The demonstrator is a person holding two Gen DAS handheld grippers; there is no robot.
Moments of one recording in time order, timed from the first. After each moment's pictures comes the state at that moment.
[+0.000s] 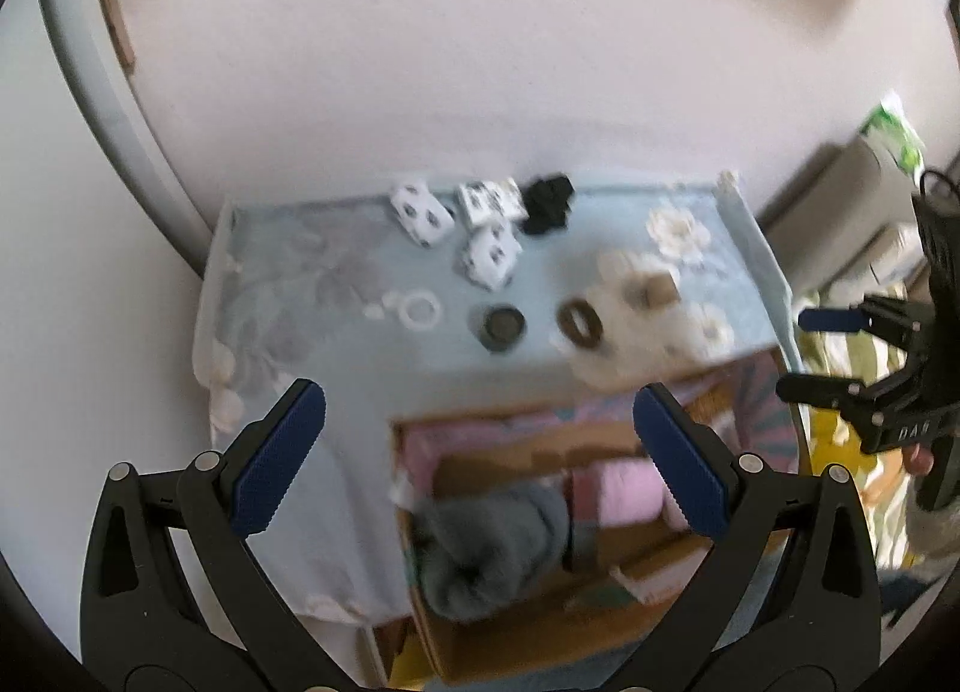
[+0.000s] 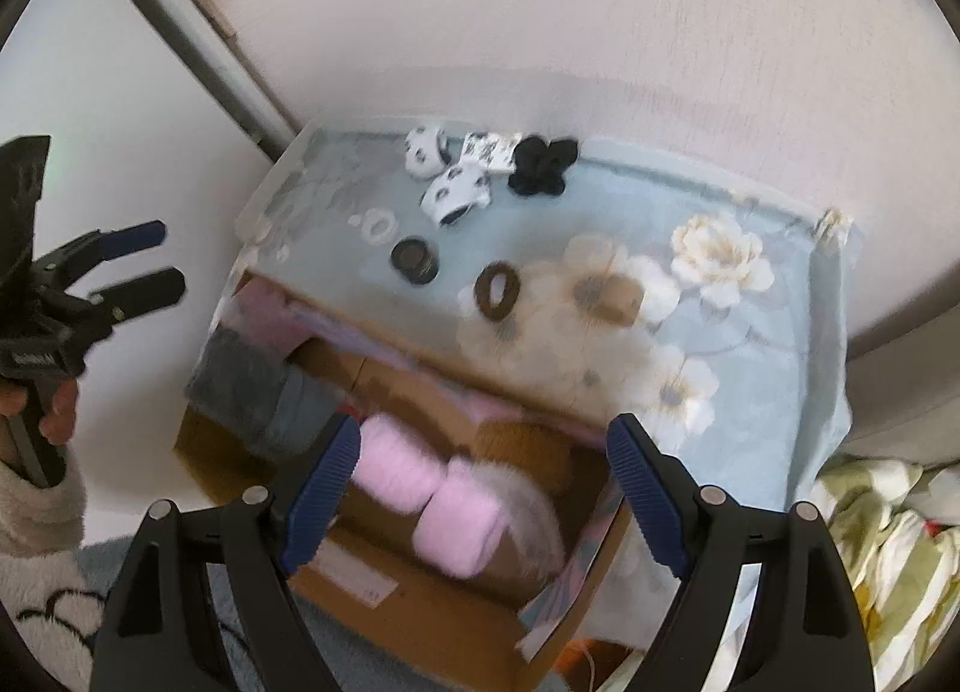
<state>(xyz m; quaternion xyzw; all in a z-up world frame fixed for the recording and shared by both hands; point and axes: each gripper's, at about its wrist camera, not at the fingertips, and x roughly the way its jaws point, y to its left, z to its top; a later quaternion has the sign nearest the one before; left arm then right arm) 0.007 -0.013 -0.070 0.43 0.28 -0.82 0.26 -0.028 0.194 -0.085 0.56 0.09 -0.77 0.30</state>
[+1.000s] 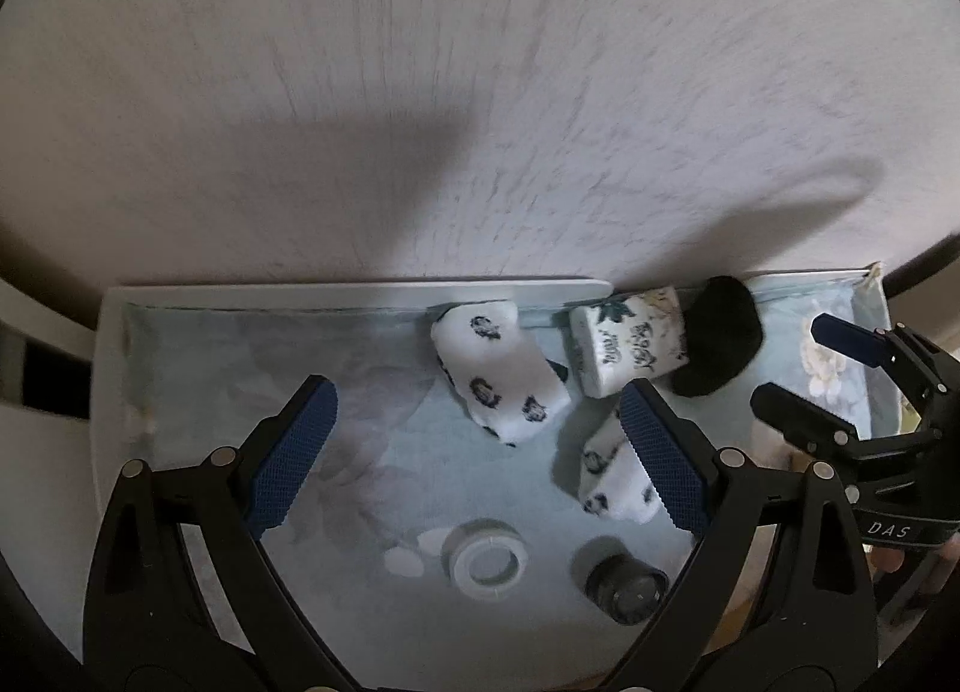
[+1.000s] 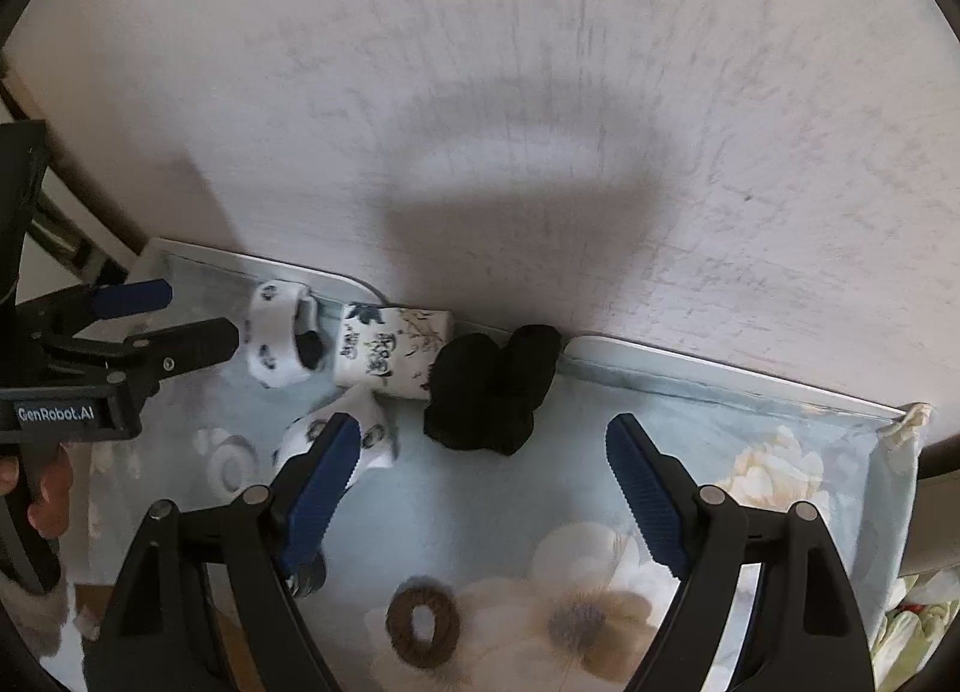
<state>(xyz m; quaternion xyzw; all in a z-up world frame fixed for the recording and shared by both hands) -0.121 -0.178 -0.210 0.46 0.33 -0.77 0.28 -0.203 0.085 -0.175 0.53 0.10 -0.81 0.22</state>
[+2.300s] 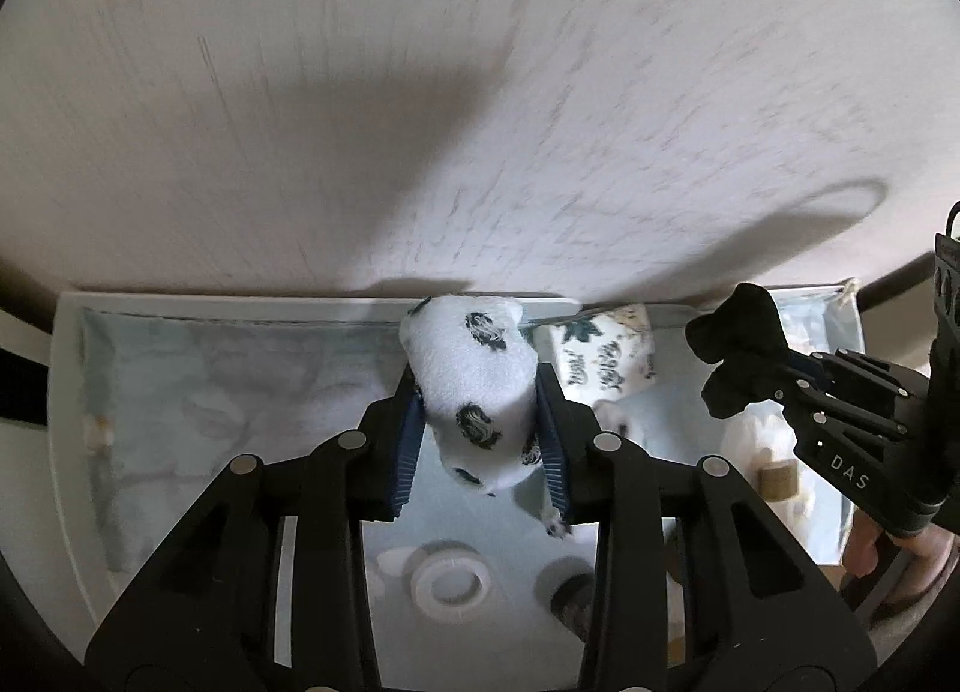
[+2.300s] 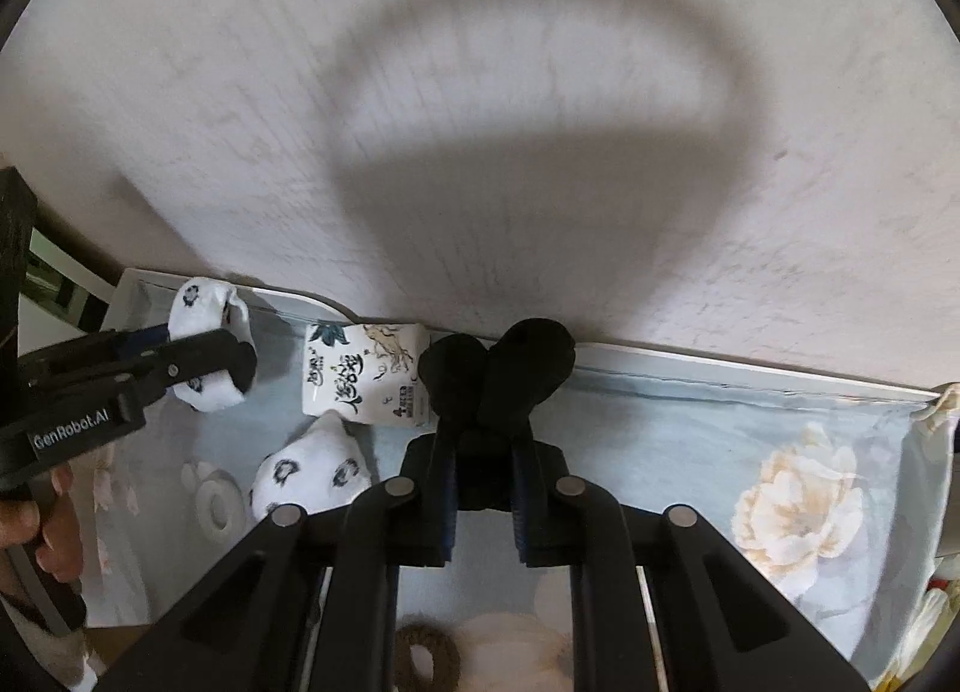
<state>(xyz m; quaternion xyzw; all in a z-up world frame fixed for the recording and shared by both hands) -0.144 -0.157 -0.195 0.42 0.38 -0.78 0.27 -0.220 0.101 -0.179 0.55 0.06 -0.81 0.21</state>
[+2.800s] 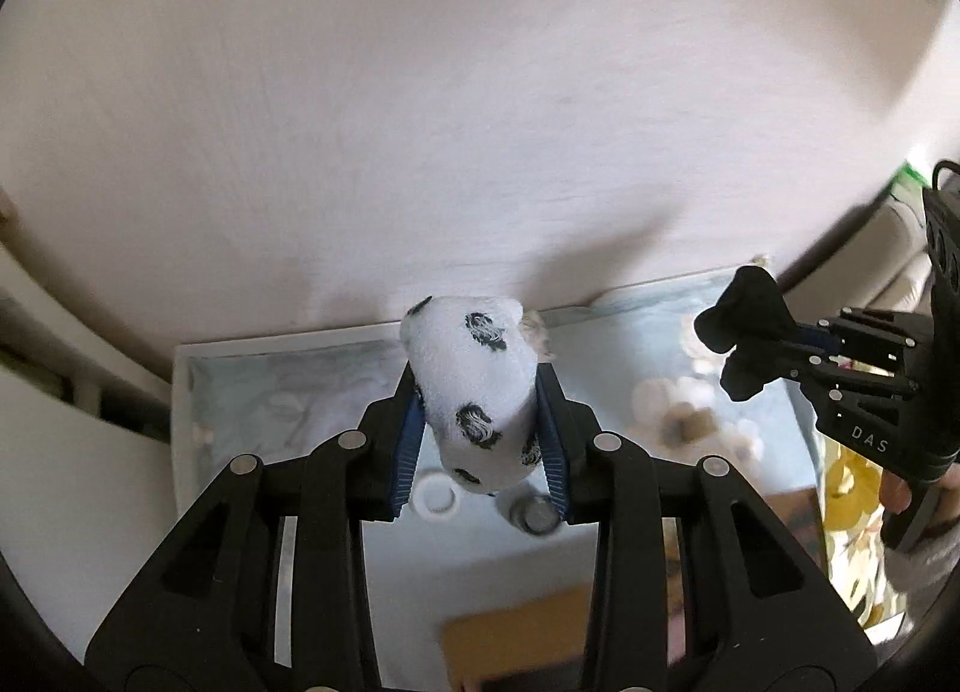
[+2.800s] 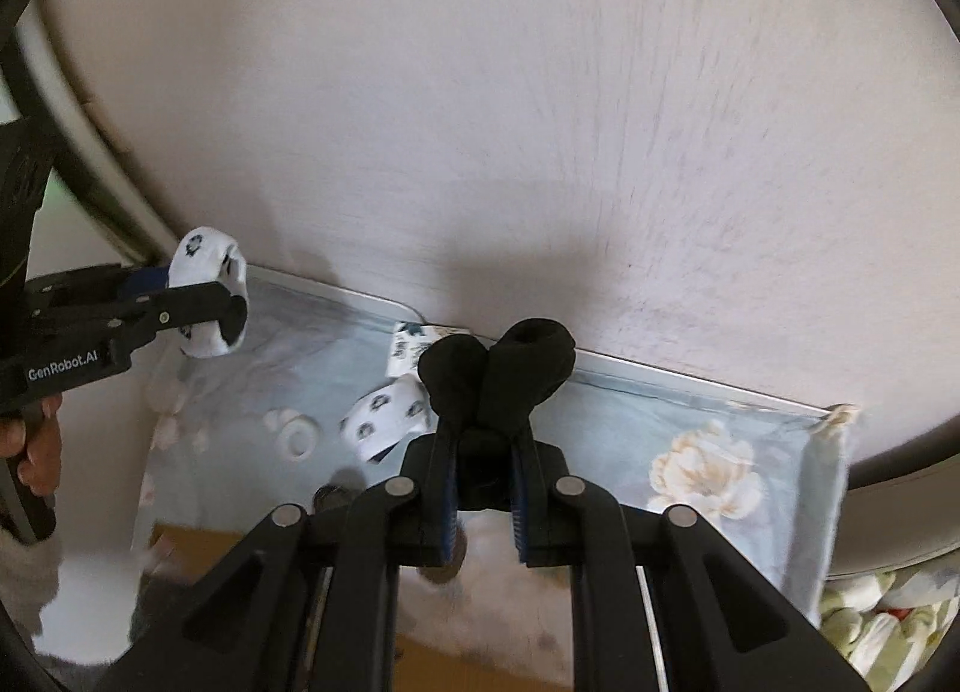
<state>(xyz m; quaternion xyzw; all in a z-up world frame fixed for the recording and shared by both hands) -0.102 -0.097 -0.064 0.39 0.29 -0.83 0.28 -0.164 0.142 -0.068 0.49 0.09 -0.83 0.25</state>
